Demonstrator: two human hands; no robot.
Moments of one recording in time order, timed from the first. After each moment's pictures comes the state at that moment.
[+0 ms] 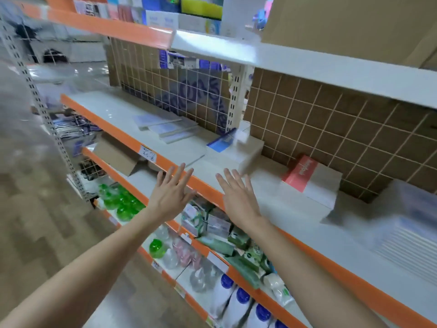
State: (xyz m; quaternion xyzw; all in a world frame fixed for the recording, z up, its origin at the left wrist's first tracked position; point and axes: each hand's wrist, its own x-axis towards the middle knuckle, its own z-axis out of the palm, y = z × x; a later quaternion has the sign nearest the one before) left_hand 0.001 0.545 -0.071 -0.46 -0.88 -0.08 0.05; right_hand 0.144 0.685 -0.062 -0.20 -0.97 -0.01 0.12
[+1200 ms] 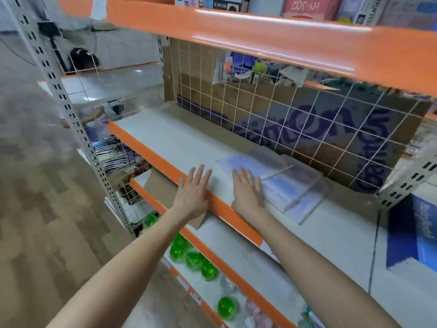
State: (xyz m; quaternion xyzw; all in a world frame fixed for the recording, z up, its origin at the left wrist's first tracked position) left_hand -0.497 0.548 -0.099 -0.44 -0.89 -0.08 -0.02; right_hand -0.395 0.666 -0.086 -0.30 -0.95 0.04 0.01
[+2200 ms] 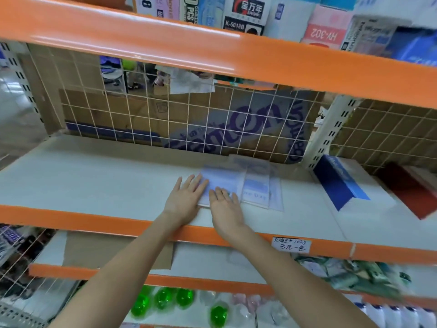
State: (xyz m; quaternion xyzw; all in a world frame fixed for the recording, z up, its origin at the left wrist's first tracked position) left_hand -0.585 0.638 -0.103 -0.74 -0.67 0.01 0.03; right_hand -0.449 0.637 -0.089 -0.51 -0.86 -0.03 -0.01
